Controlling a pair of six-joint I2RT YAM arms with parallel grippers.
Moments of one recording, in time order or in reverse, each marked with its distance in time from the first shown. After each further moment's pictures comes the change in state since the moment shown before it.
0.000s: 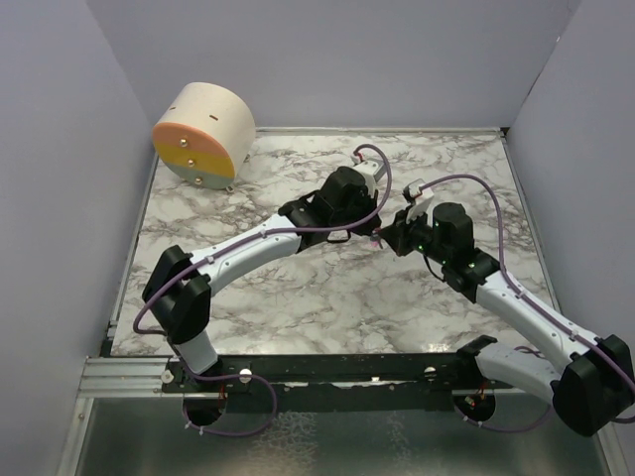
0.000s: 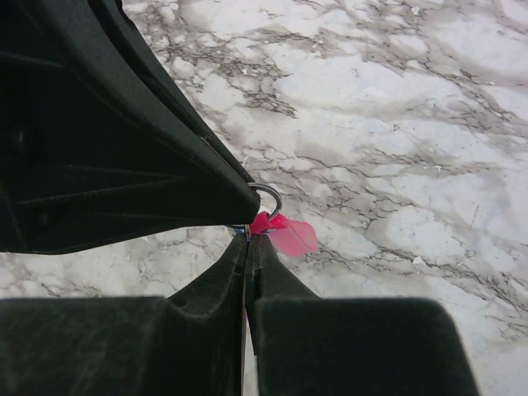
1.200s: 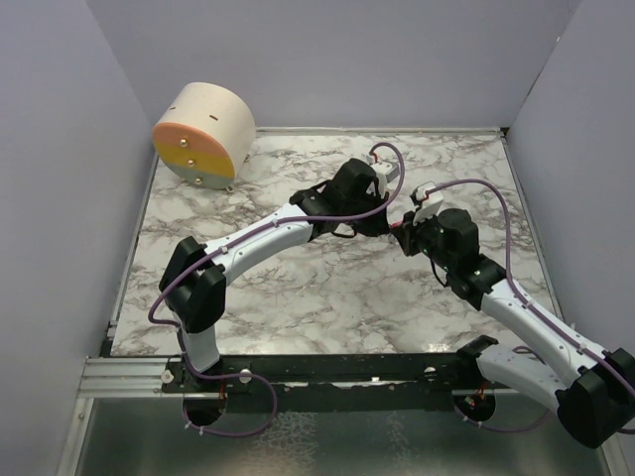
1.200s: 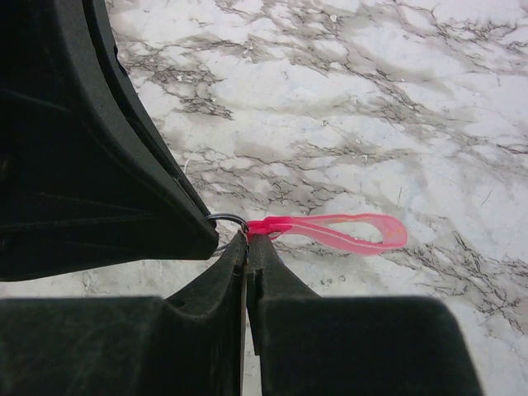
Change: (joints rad) left arm 0.008 0.124 0.183 -0.183 0.177 0.025; right arm 0.005 -0.075 -0.027 -0.034 0.199 -0.064
